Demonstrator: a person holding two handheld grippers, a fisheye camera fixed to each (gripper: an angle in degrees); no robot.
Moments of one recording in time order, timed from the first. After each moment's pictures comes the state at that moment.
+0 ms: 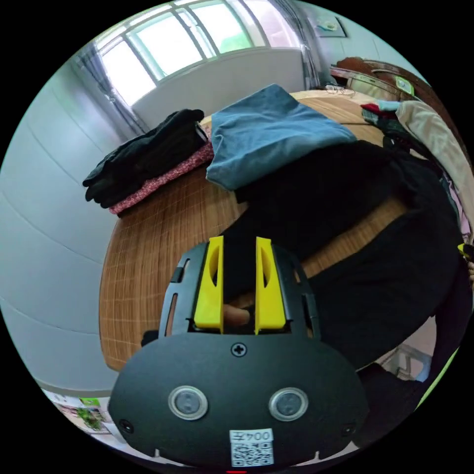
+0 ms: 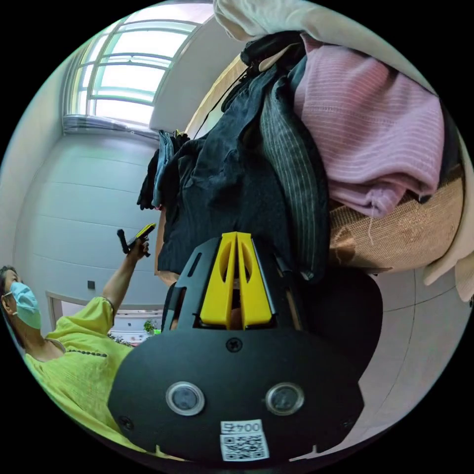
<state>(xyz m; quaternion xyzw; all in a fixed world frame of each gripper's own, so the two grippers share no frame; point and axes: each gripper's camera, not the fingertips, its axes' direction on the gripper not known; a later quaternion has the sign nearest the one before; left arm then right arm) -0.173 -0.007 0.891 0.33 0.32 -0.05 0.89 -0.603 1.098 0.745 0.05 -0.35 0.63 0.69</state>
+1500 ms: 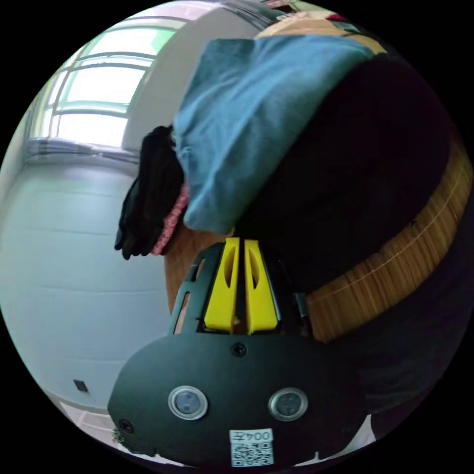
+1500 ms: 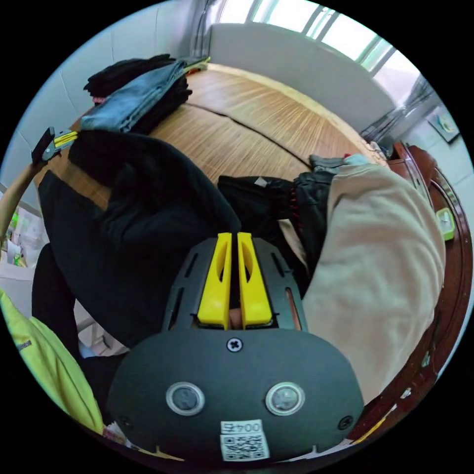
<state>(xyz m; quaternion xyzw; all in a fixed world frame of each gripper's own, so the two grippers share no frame) -0.096 -0.073 0.796 0.28 0.07 0.06 0.95 -0.448 0.755 0.762 -0.18 -0.05 0.25 0.95</state>
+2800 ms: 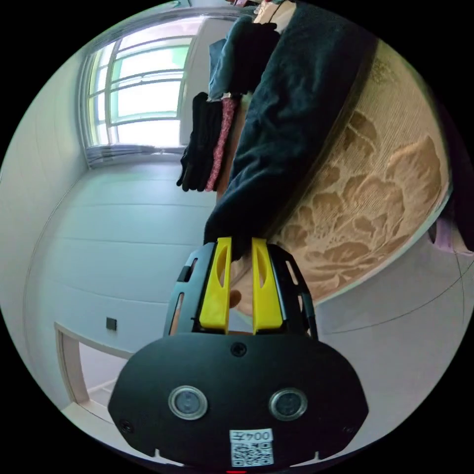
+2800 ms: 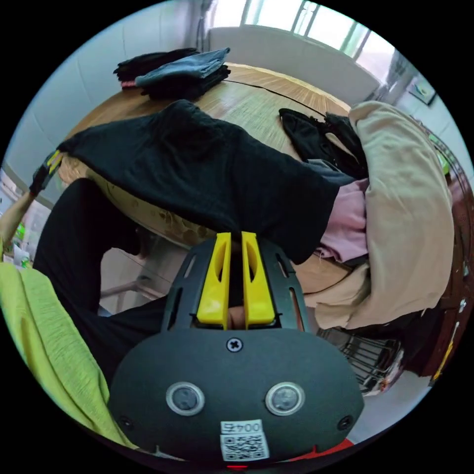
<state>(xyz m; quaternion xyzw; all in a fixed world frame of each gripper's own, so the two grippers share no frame) -0.094 0.470 1.065 0.29 -0.15 0.01 0.95 -0.794 0.935 0.632 -0.15 -0.04 0.29 0.94</state>
